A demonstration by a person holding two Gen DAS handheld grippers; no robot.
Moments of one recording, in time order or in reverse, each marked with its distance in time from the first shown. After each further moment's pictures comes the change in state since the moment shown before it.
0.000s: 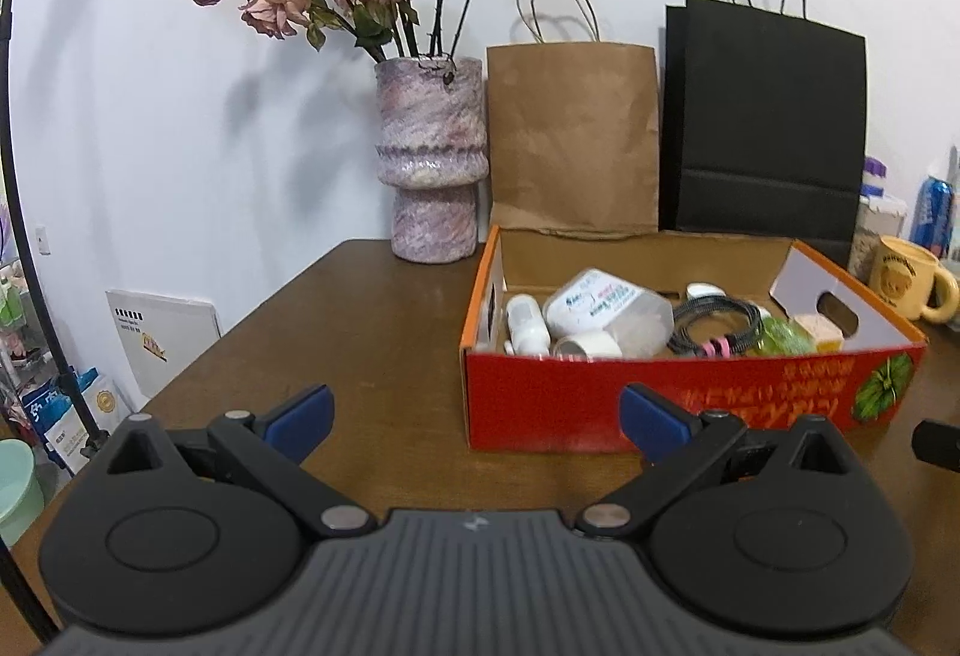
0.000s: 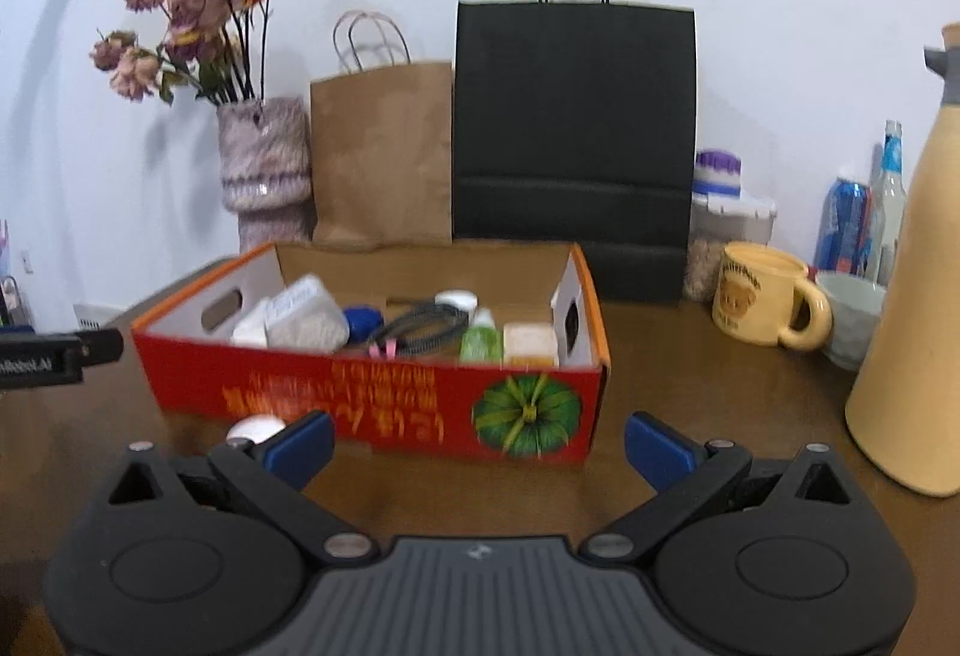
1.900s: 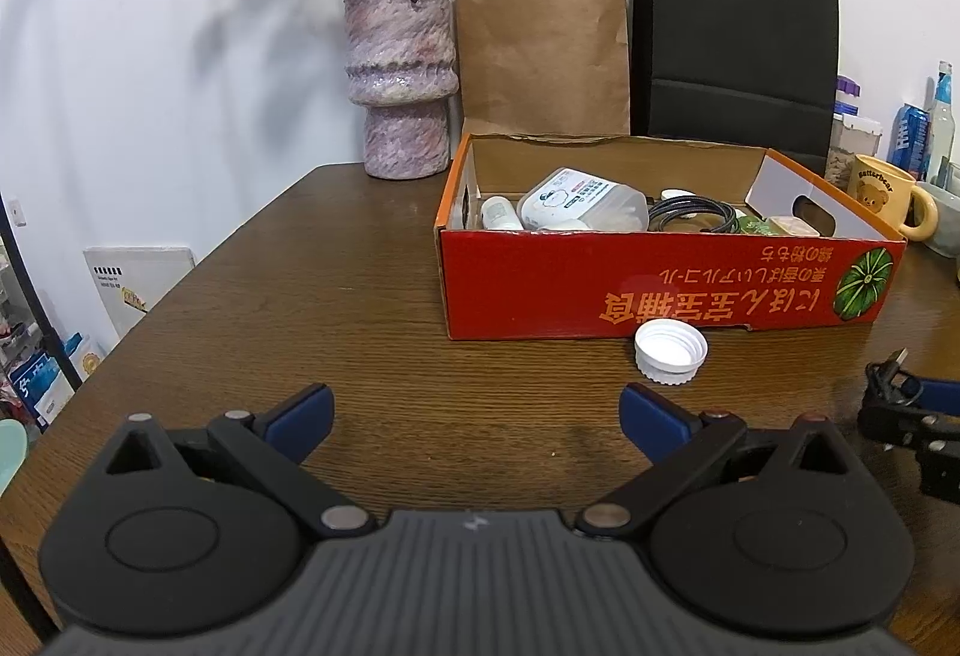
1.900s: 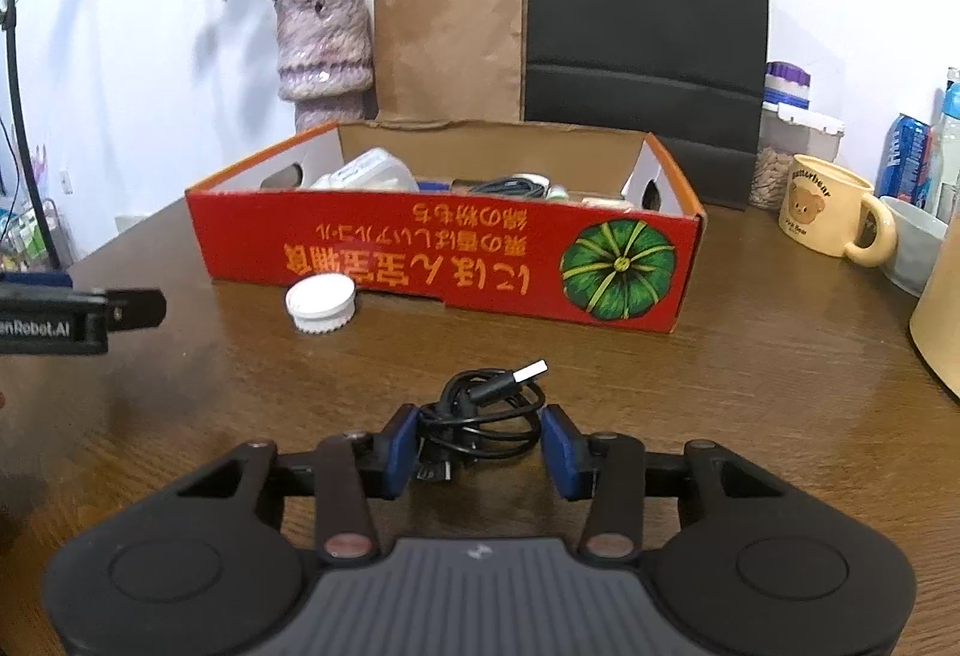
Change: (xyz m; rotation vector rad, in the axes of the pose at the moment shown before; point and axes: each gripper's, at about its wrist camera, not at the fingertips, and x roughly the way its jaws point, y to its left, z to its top) left arm -0.001 -0.003 -0.028 0.037 0.135 -0.045; right arm 0.008 0.022 -0.034 -0.047 0.136 0.085
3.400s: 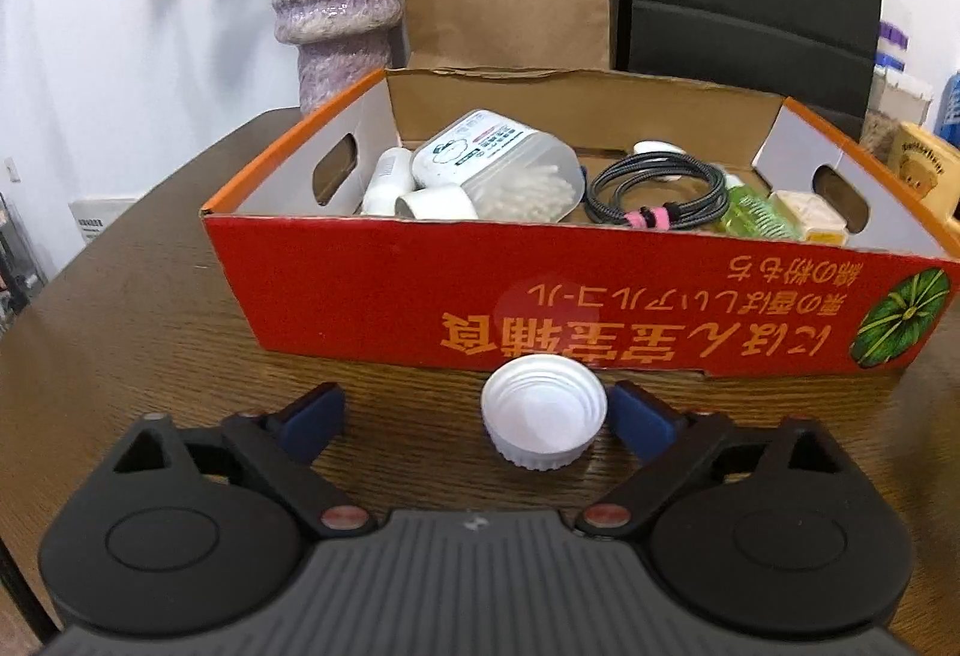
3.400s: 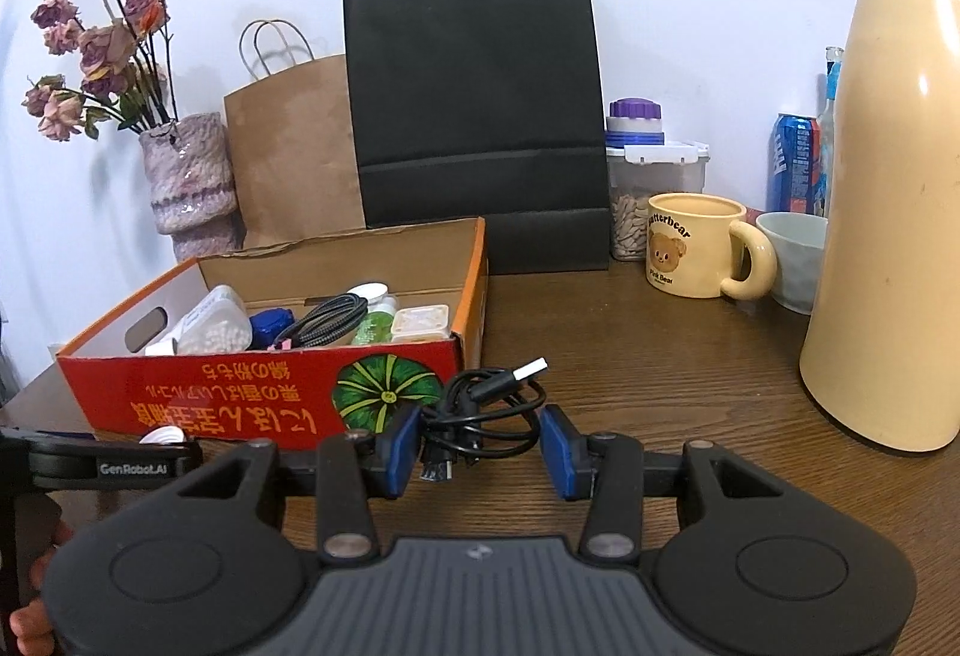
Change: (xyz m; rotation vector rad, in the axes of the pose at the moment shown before) left arm 0.086 -0.087 0.023 -0.044 0.128 0.043; right arm 0.001 -0.093 0.024 0.164 -0.146 -0.106
